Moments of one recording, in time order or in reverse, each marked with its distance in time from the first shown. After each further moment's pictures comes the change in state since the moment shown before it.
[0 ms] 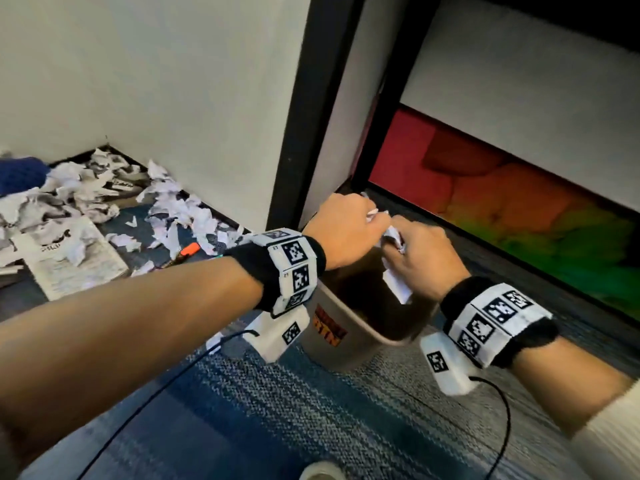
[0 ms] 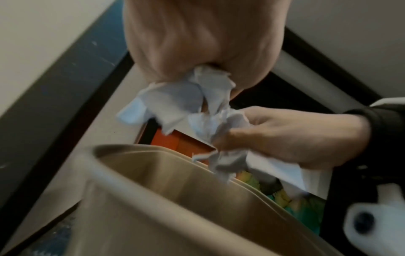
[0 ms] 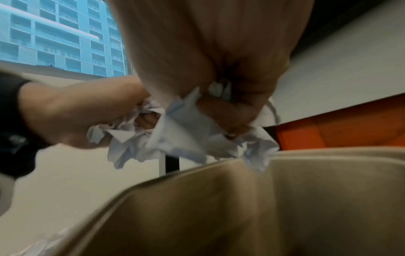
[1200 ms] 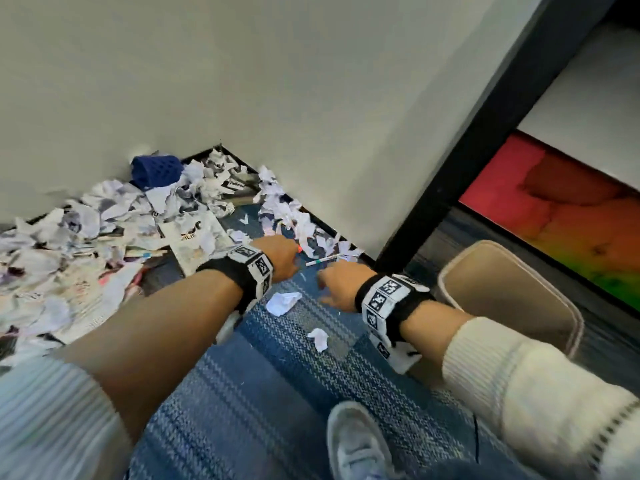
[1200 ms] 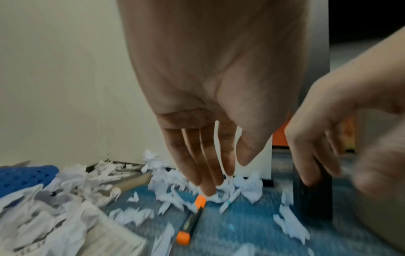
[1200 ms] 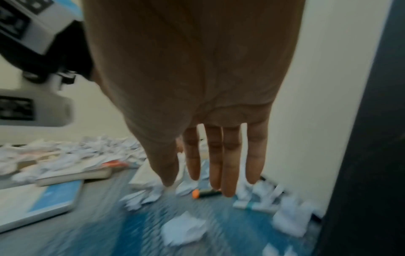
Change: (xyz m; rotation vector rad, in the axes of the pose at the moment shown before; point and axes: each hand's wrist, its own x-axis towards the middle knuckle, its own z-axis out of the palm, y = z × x) left_hand -0.107 -0.234 -0.143 0.590 -0.442 -0.369; right_hand 0.066 -0.246 0.139 -0.362 -0.634 -0.399
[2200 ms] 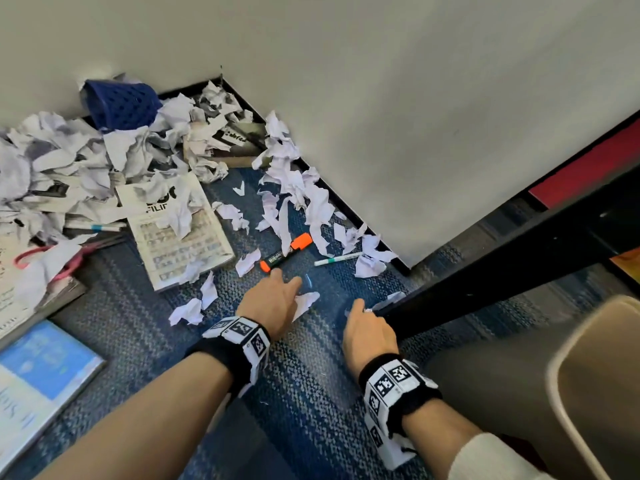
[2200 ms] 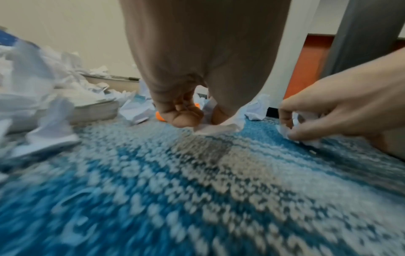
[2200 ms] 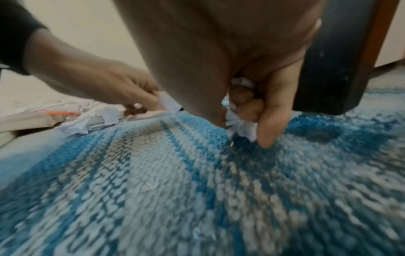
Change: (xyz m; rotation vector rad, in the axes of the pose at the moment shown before) left_hand 0.097 -0.017 0.156 -0.231 -0.016 -0.184; right_hand 0.102 0.048 0.143 0.173 0.022 0.406
